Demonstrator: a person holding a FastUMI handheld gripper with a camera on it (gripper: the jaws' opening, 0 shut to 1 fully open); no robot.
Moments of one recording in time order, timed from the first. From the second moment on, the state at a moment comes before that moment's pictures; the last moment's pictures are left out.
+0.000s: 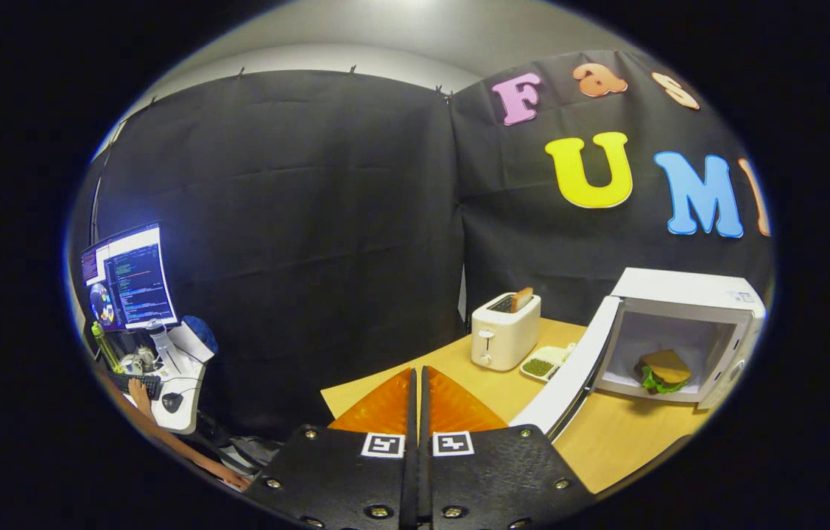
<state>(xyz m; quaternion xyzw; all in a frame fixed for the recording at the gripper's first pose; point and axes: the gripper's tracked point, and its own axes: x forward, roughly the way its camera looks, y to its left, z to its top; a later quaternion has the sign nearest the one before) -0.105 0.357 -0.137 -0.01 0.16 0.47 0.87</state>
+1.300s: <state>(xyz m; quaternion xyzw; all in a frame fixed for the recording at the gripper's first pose) -0.085 0.307 -0.231 -0.05 0.23 0.39 0.89</state>
